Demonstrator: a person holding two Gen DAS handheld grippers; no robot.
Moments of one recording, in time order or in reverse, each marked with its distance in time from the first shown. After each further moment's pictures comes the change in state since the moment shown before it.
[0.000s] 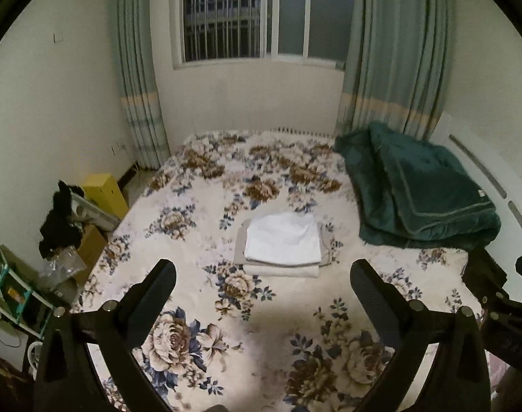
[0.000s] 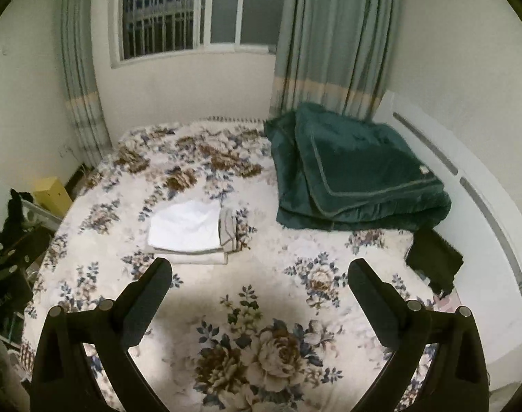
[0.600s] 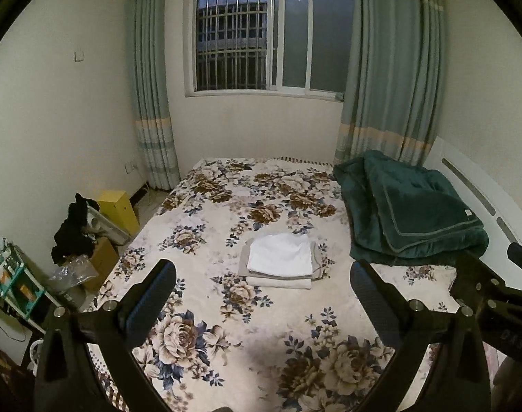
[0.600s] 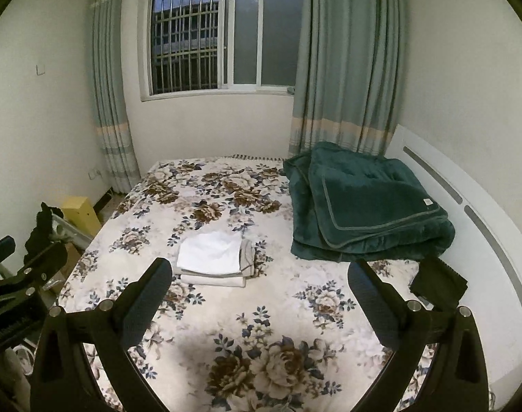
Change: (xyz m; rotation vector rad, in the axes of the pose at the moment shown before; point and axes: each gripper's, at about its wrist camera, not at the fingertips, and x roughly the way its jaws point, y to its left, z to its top) left arm -0.093 -0.008 -0.009 -0.024 -0.101 0.024; right arm -0.123 -0.025 0.002 -0.023 -0.133 0.111
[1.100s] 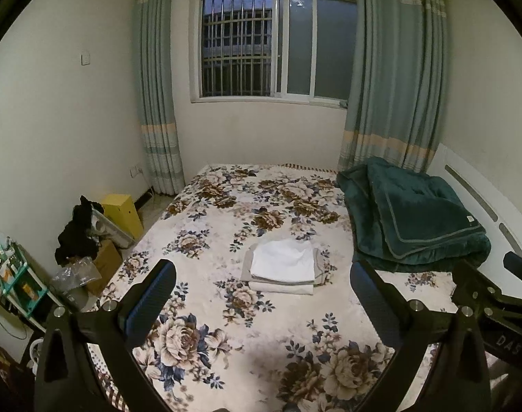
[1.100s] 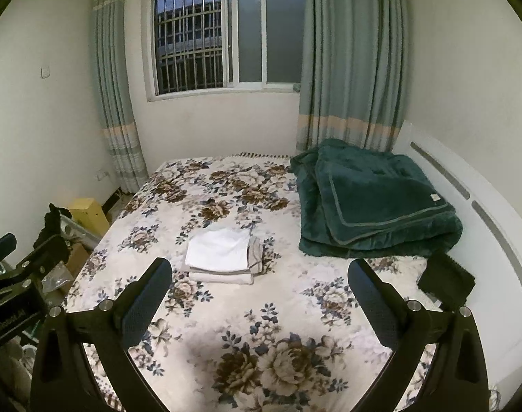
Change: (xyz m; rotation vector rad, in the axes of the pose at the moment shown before) left arm -0.014 -0.005 -0.003 -0.005 -0.029 0.019; right arm 0.011 -0.005 0.003 0.008 0.021 0.049
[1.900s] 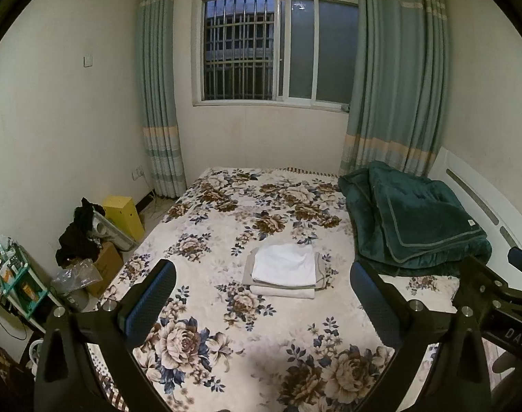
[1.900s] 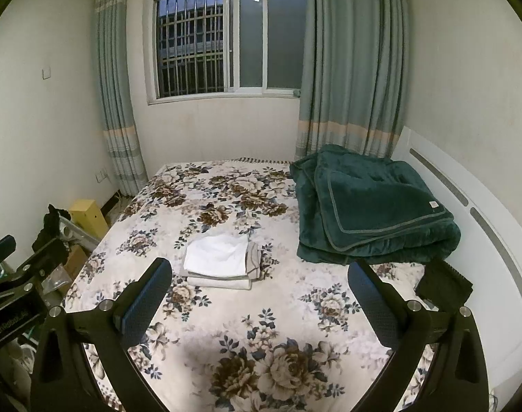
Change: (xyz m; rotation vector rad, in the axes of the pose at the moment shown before) left arm -0.002 0.003 0.009 -0.007 -0.012 0.004; right arm 0.006 -0.004 0.007 -0.014 -0.025 -0.005
